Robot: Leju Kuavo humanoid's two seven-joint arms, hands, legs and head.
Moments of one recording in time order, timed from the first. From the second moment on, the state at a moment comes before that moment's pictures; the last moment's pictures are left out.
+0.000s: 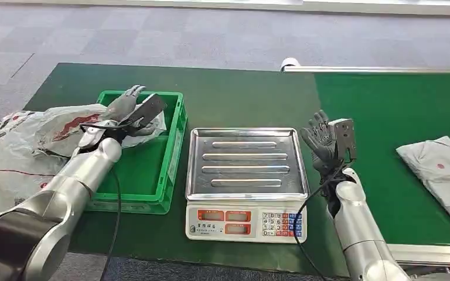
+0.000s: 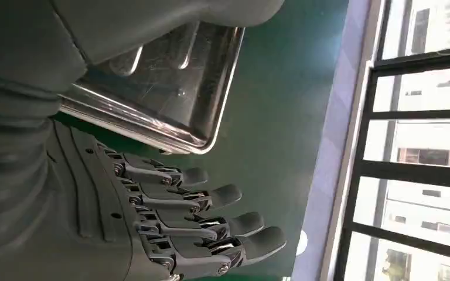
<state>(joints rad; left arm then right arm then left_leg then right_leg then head) -0.94 0.06 -0.31 -0.40 -0.80 0.08 -0.15 -0.51 -0.02 0.01 -0.91 0.06 0.06 -0.28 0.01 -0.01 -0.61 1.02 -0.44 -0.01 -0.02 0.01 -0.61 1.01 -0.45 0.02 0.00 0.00</state>
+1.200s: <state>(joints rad) -0.85 -0.29 -0.16 -0.52 0.07 -0.23 -0.48 -0.64 0.05 0.08 -0.70 0.07 0.00 -0.36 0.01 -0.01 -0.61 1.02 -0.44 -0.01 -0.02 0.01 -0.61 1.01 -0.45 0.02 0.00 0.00</state>
